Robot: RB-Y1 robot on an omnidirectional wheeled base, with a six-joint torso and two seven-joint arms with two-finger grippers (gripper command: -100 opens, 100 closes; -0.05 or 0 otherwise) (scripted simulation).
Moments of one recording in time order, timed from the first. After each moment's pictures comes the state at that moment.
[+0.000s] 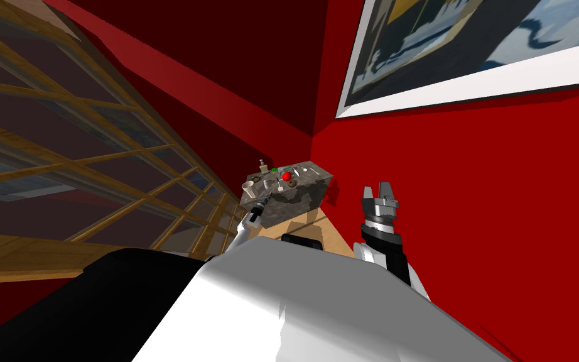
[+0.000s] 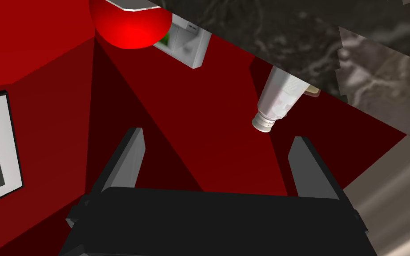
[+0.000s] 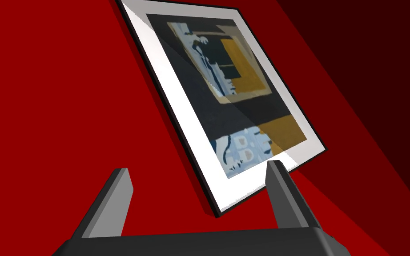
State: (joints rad) left arm 0.06 0.30 0.15 -1.20 -0.45 -0.42 -0.57; right arm 0.54 -0.03 0.00 -2.23 0.01 -0.49 0.05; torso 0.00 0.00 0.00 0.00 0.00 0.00
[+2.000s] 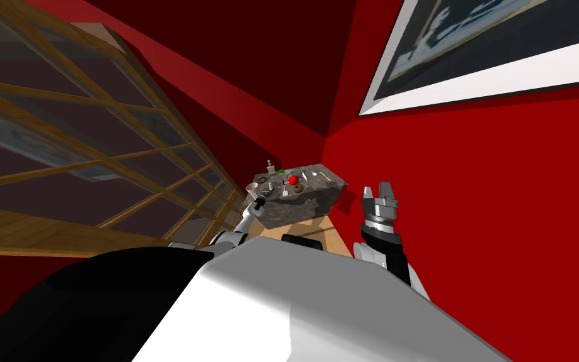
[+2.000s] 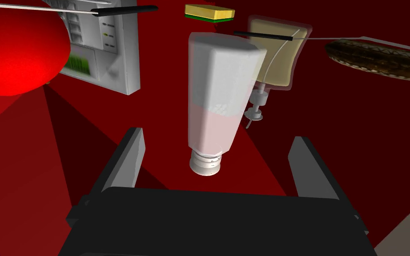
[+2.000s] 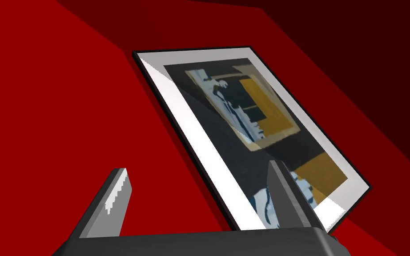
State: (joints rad) left arm -0.22 0.36 0.13 -0.91 -0.51 -0.36 -0.67; right arm 0.54 -0.03 0.00 -2.23 0.01 -0.49 0.05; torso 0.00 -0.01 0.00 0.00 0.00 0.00
